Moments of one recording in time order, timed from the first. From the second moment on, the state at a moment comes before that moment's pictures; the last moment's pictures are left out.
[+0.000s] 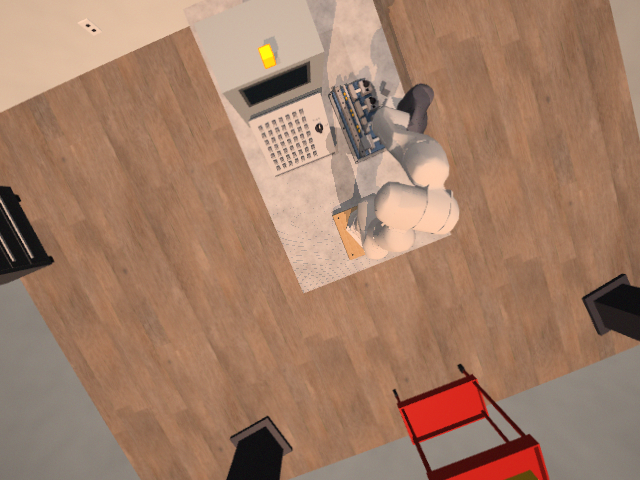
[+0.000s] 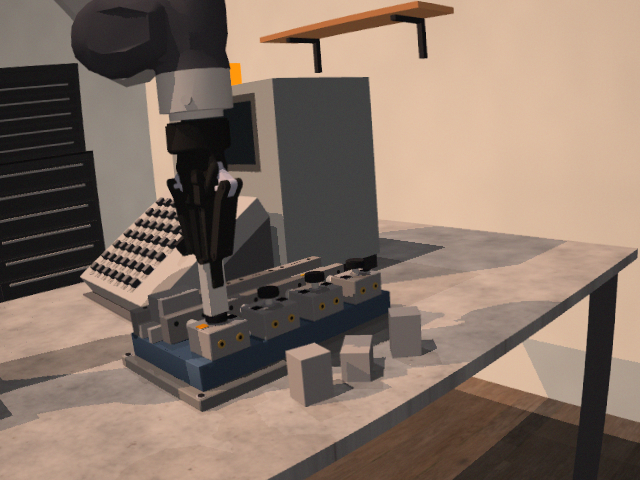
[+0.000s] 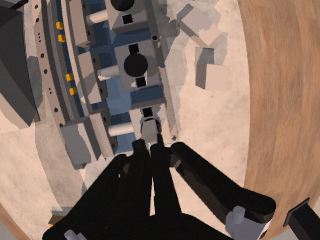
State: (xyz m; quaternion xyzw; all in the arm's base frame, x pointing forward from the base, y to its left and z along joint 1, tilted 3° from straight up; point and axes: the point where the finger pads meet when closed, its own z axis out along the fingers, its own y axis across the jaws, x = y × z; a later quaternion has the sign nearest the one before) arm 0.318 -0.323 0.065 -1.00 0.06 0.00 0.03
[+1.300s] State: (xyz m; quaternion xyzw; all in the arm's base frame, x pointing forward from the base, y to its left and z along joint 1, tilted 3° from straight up) arm 0.317 -0.326 0.069 -1.00 0.08 0.00 0.03
